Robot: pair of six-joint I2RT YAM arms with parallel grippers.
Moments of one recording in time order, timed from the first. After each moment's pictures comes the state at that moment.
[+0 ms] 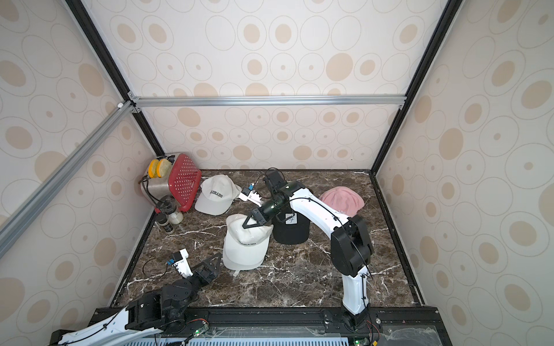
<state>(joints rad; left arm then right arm) -1.18 0.02 0.15 -0.56 -0.80 -1.15 0.75 1.93 1.71 -0.88 -0.96 -0.11</state>
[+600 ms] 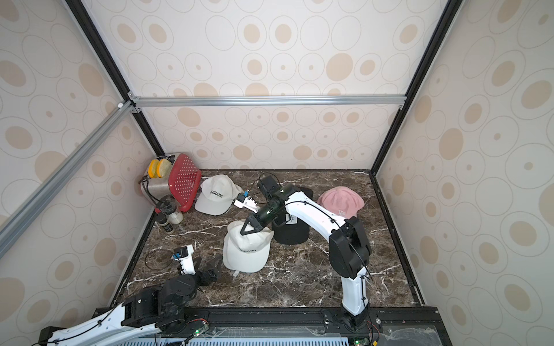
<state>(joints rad) -1.17 0.22 0.28 -0.60 -0.79 -0.83 0.80 1.95 1.72 -0.90 -0.87 -0.12</state>
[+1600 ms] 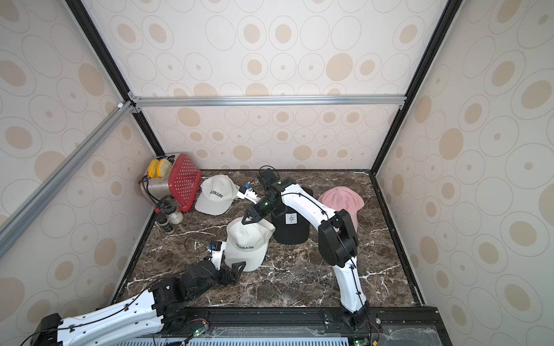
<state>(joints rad) -1.01 0.67 0.26 -0.21 -0.35 -0.59 0.75 2.12 1.93 -0.96 -0.78 -0.11</state>
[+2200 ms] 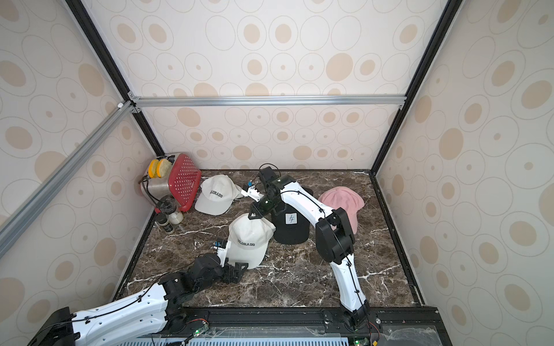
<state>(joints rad) -0.88 0.82 0.27 -0.14 -0.16 -0.58 0.73 2.16 1.97 -0.96 -0.59 -0.14</state>
